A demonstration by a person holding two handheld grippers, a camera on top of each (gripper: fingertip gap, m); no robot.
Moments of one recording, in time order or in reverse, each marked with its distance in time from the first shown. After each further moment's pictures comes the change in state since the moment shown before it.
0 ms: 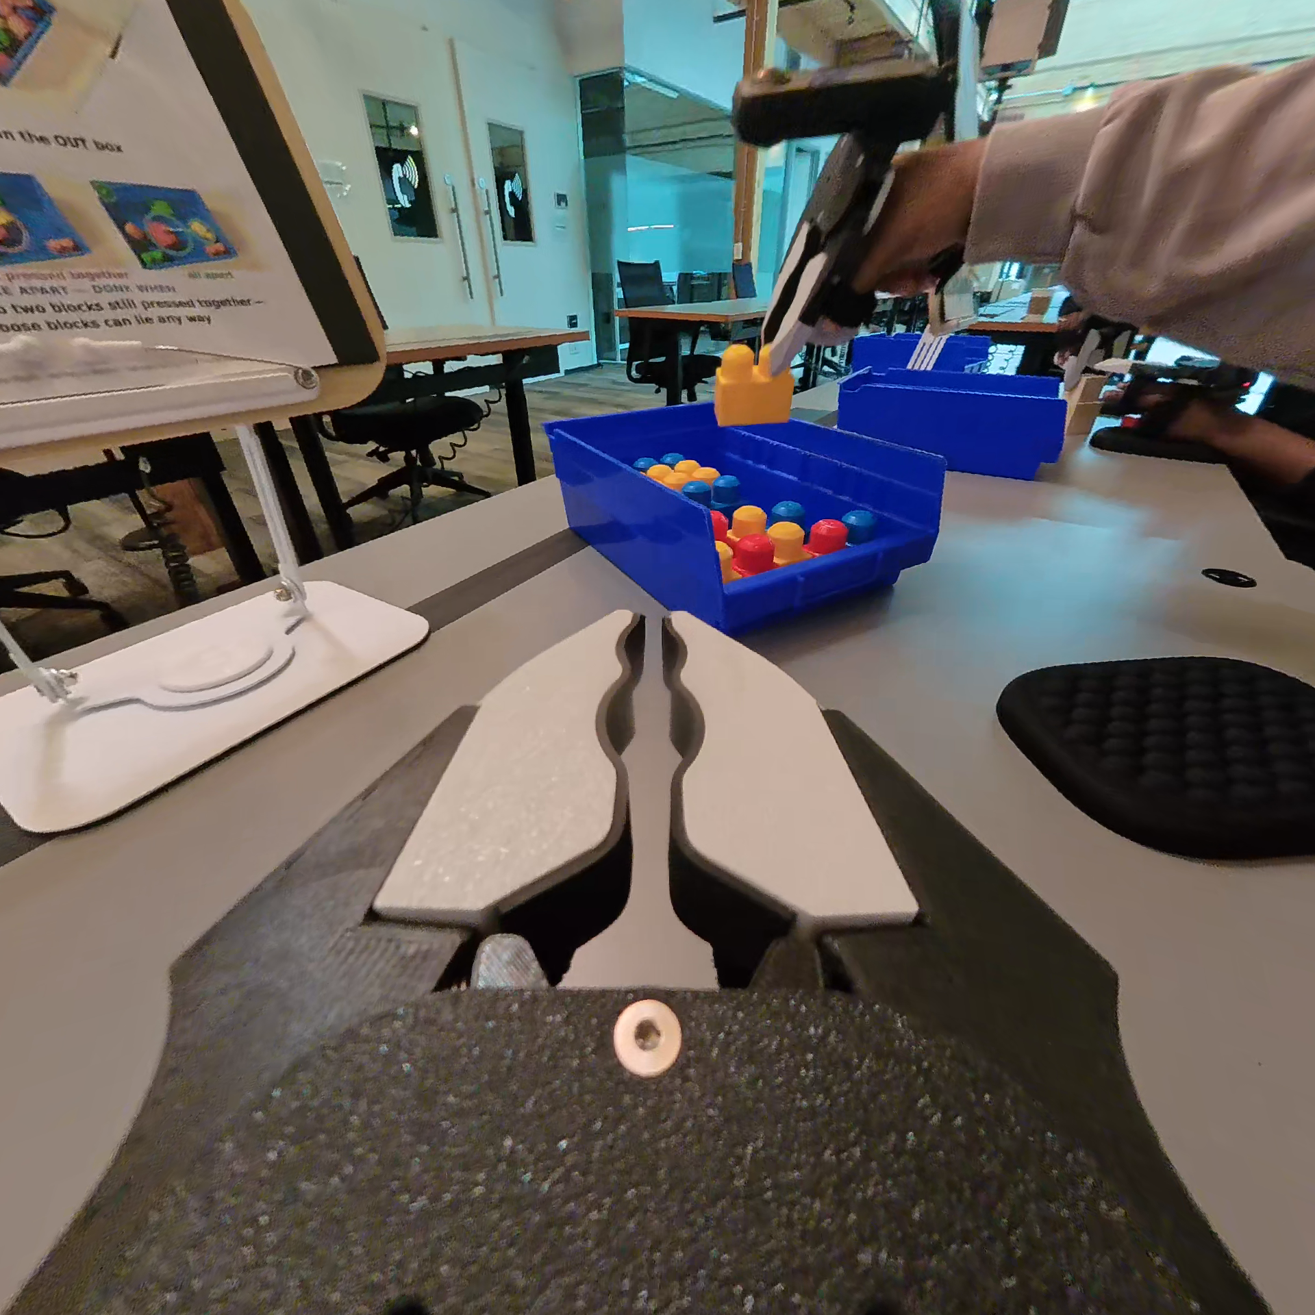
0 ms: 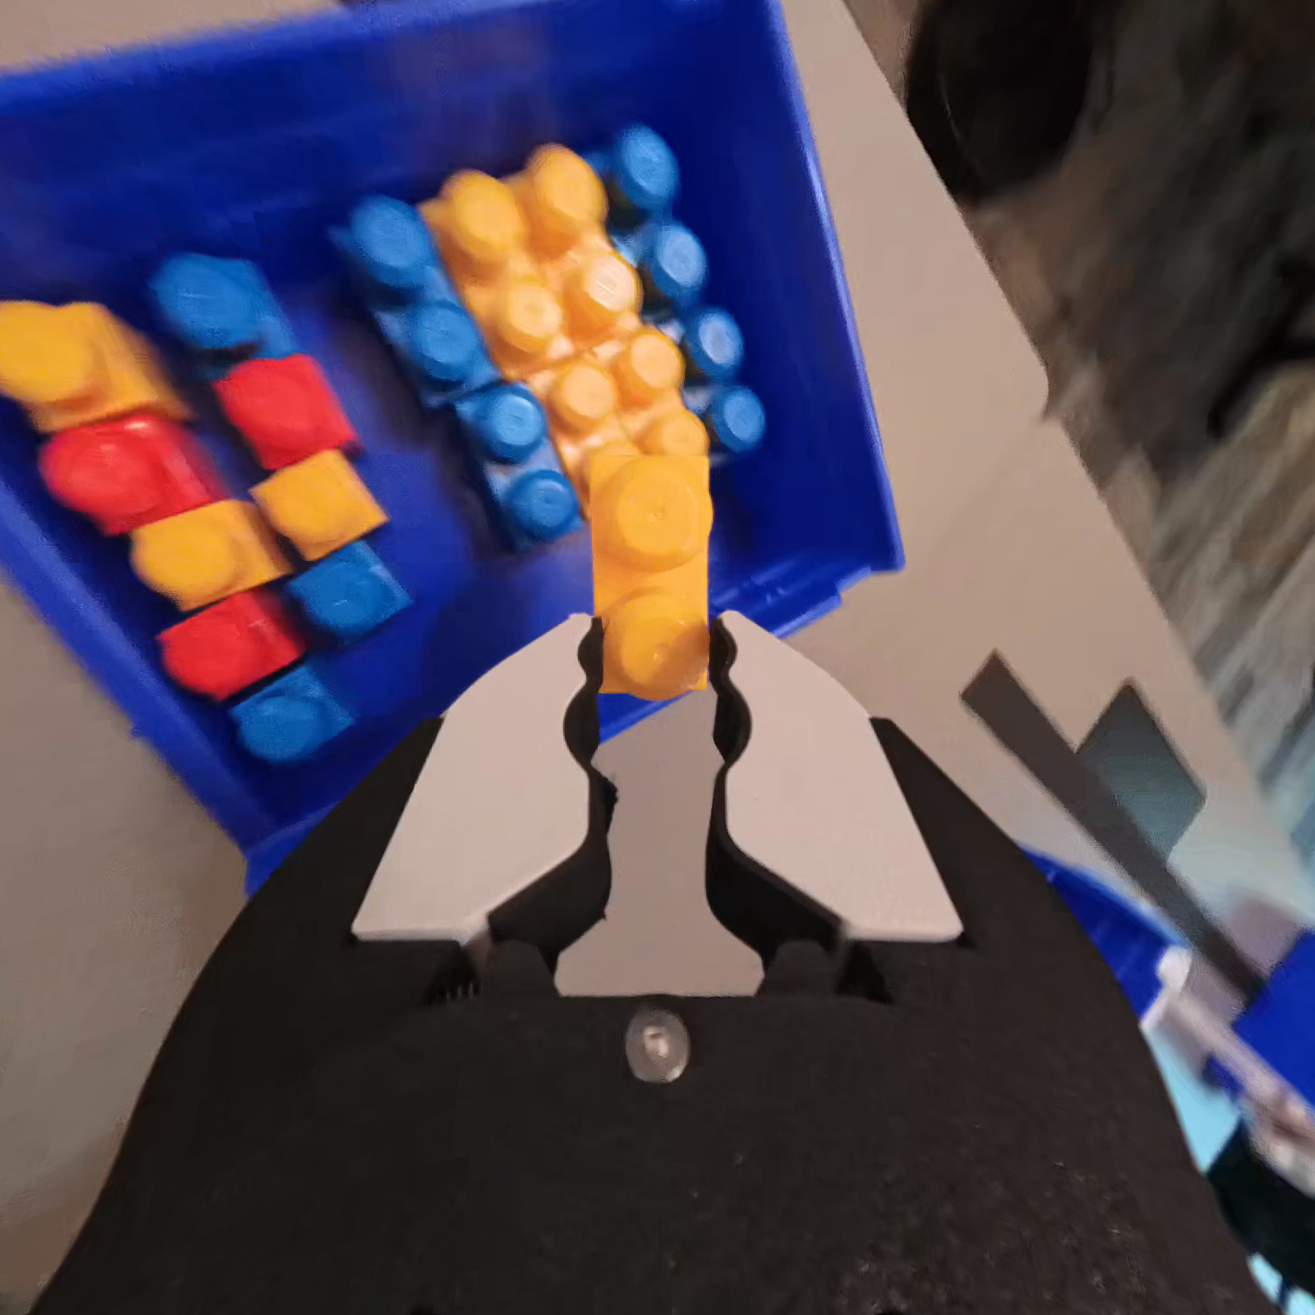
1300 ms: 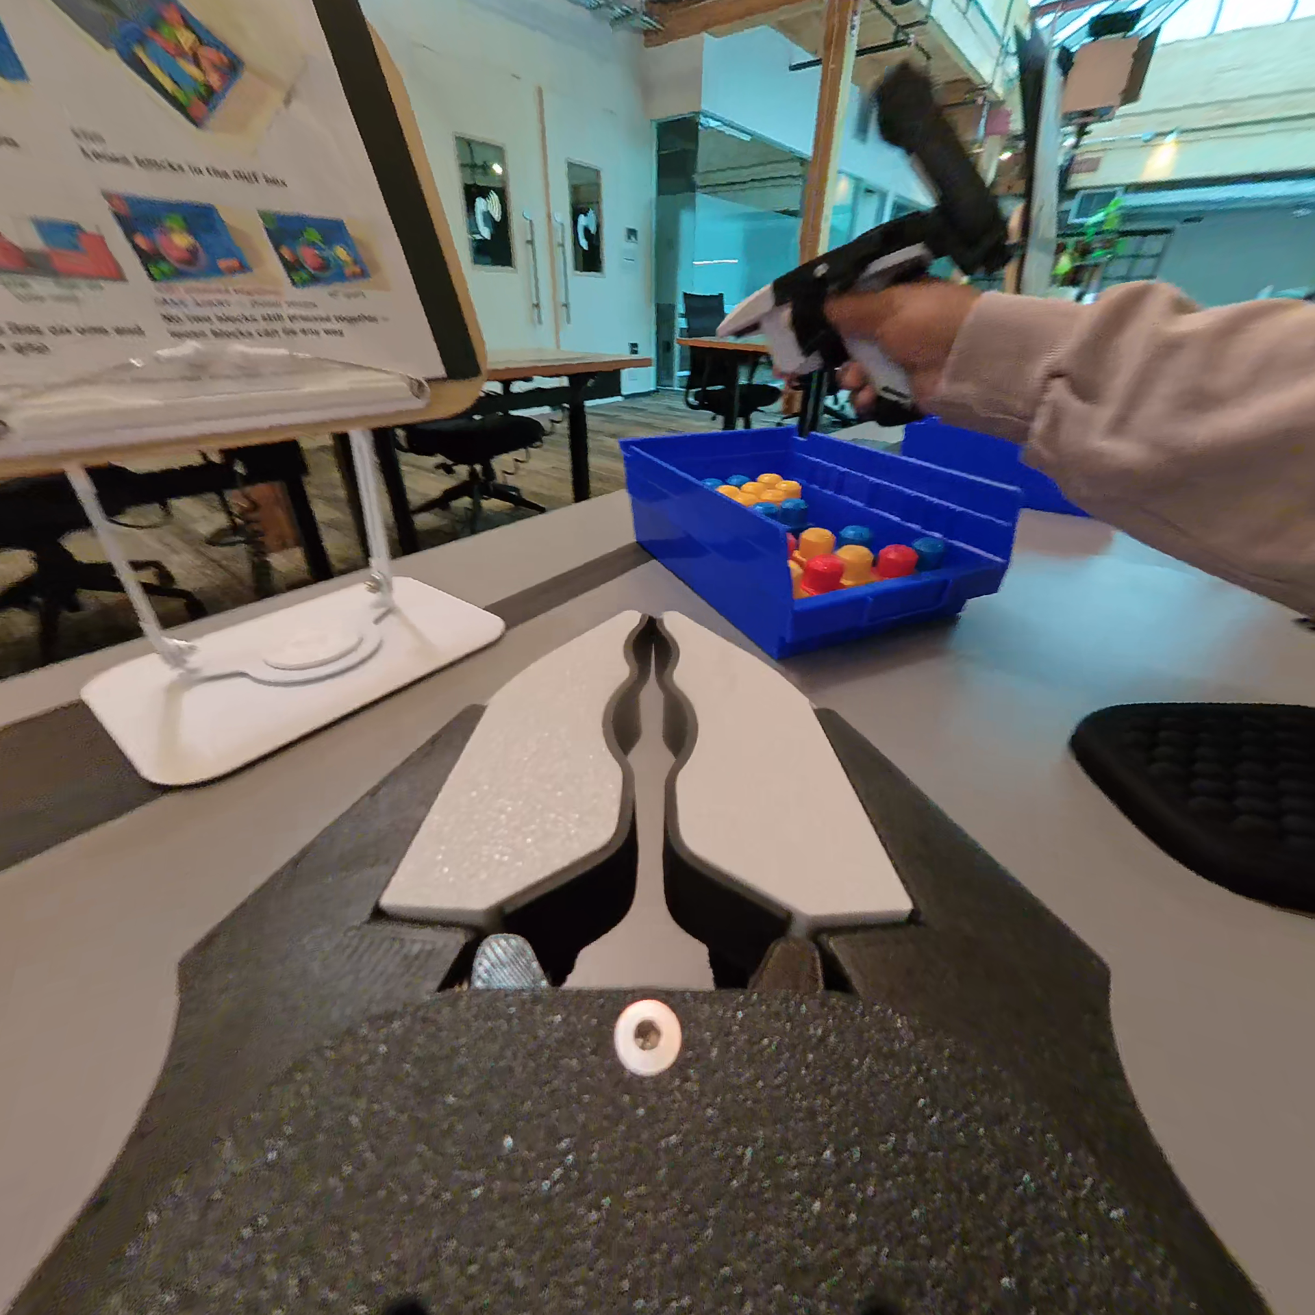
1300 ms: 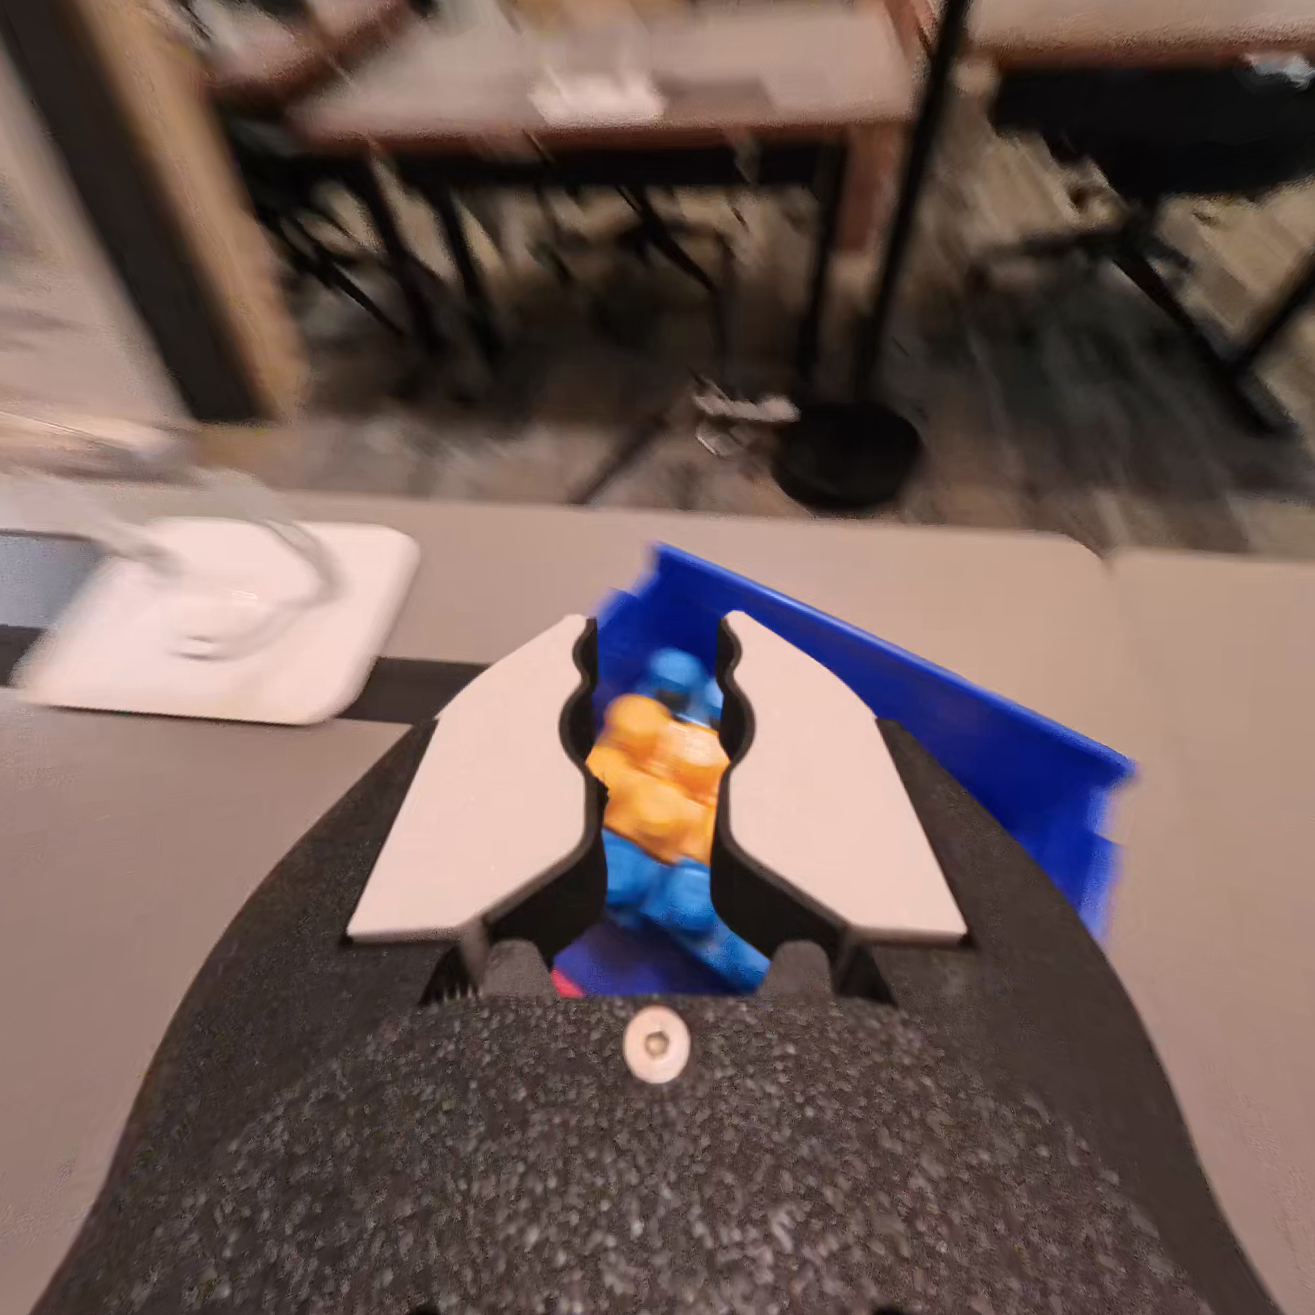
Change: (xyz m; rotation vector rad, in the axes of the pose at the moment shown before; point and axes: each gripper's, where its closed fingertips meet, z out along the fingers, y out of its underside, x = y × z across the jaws) left arm -0.029 -0.002 -0.012 0.038 -0.086 -0.033; right arm 0.007 -0.113 0.008 0.705 0.074 0.692
